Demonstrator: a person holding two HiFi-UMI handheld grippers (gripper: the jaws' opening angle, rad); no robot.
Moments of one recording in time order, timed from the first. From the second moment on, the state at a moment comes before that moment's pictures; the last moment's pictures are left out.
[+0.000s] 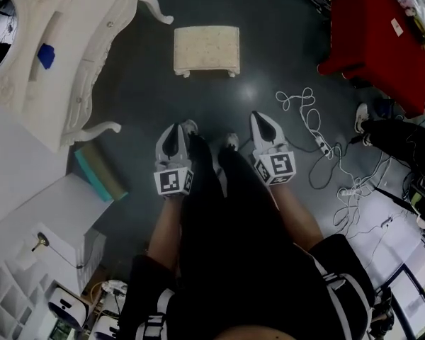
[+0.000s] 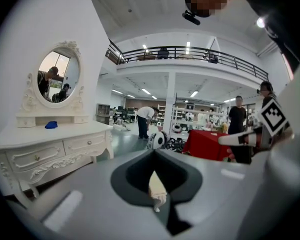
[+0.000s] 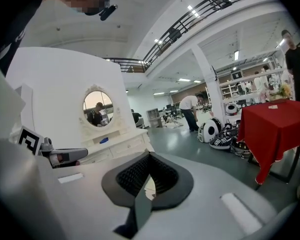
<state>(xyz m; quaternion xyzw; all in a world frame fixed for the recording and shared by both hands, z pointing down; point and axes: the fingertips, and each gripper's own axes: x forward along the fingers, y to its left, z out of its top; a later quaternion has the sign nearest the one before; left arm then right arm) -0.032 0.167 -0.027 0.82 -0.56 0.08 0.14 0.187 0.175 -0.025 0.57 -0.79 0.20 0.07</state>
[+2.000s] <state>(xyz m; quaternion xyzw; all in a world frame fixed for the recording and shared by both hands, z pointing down) -0.083 -0.011 0.457 0.83 -0.52 0.09 0.17 0.179 0.022 0.416 0.63 -0.75 0.19 0.07</state>
